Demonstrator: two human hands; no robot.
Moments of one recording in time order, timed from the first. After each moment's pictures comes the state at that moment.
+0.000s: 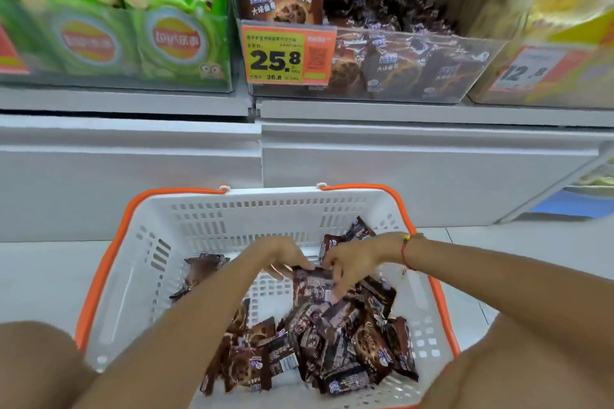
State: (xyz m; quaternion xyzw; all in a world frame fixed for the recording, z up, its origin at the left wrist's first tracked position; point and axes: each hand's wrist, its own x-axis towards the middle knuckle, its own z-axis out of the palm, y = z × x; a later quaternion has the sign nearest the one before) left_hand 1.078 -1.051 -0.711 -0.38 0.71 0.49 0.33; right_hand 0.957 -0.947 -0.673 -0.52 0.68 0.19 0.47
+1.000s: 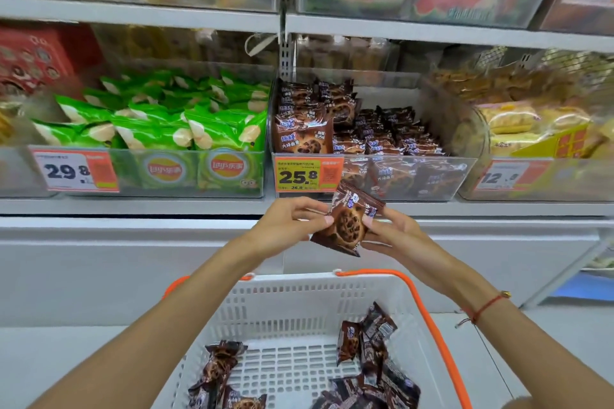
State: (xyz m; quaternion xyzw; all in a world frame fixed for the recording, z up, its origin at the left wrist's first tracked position) left_hand 1.099 -1.089 -0.508 -0.28 0.73 0.60 -0.15; right_hand 0.933 -0.956 -0.527 -0.38 0.63 -0.53 0.41
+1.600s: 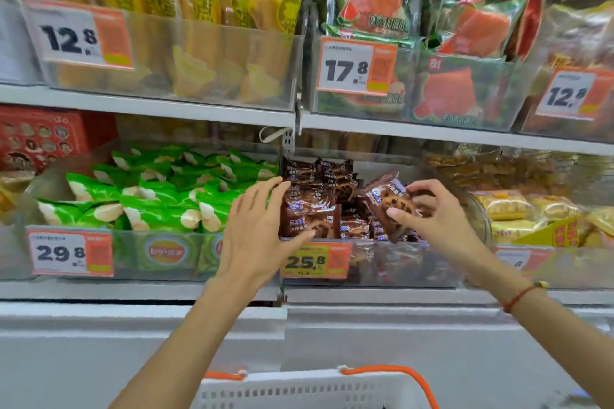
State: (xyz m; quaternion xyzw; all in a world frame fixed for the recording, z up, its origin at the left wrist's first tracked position) left_hand 1.092 -1.165 -0.465 -0.31 0.87 0.00 -0.38; right_hand 0.883 -1.004 -0.420 -0.45 0.75 -0.49 0.03
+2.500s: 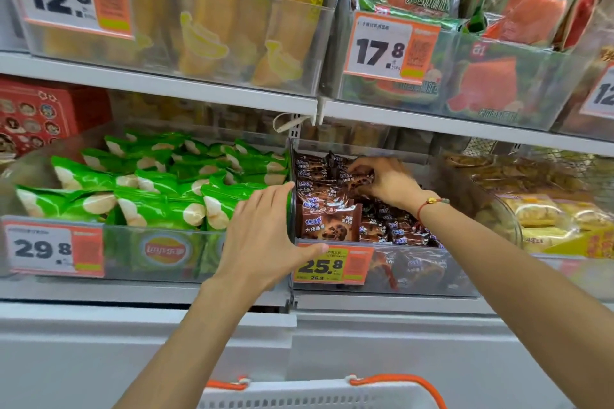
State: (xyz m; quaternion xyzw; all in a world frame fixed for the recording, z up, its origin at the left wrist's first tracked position) left_hand 1.098 -1.181 -0.471 -0.31 0.88 0.06 -0.35; right_hand 0.832 -1.148 -0.418 -0.60 0.78 -0.18 -0.09
